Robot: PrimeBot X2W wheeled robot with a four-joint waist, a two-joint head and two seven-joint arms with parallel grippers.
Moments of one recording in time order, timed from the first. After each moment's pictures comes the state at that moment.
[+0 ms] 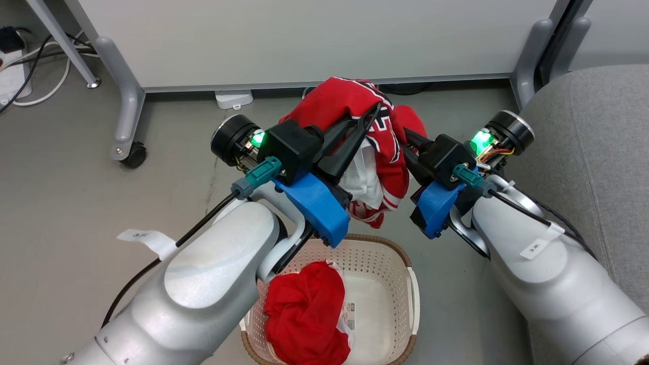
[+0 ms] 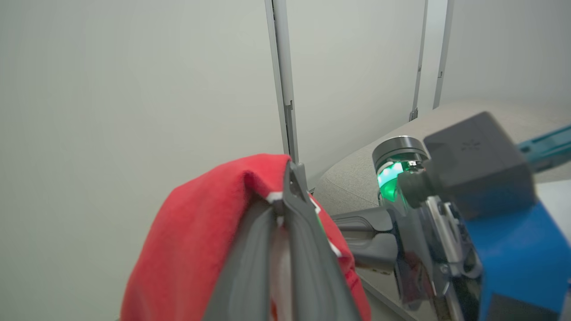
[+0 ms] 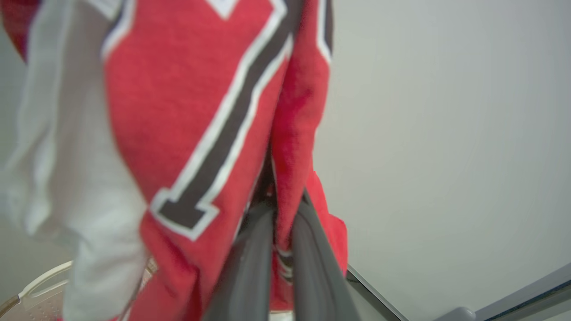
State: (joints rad) left arm -0.80 0.21 -0.88 0.34 -0.58 -0.05 -0.13; right arm -0.84 -0.20 0.64 0.73 0.07 0.13 -0.26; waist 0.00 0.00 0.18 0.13
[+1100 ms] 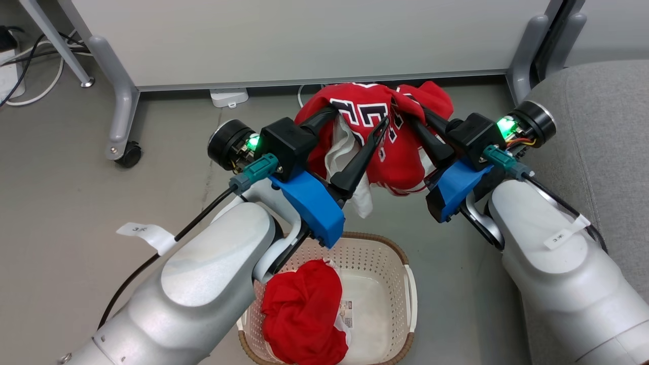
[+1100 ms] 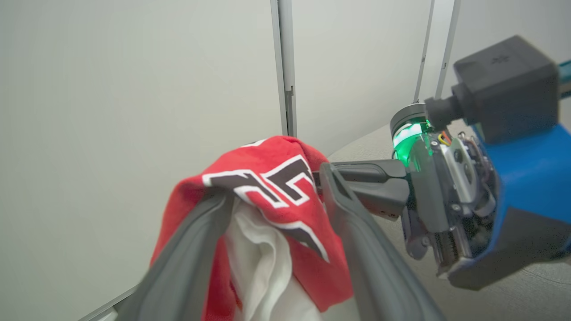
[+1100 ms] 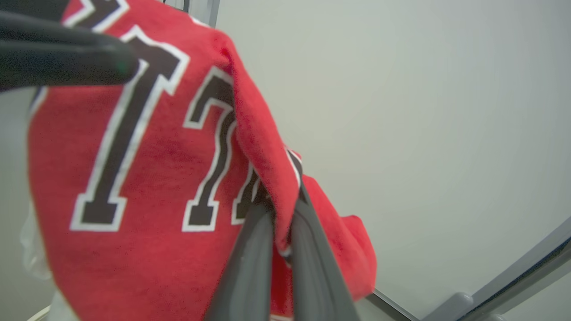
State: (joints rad) left arm -0.80 0.22 -0.89 0.36 -0.62 -0.05 -0.11; right arm -0.83 -0.21 0.56 0.69 0.12 0.13 -0.26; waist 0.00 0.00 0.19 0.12
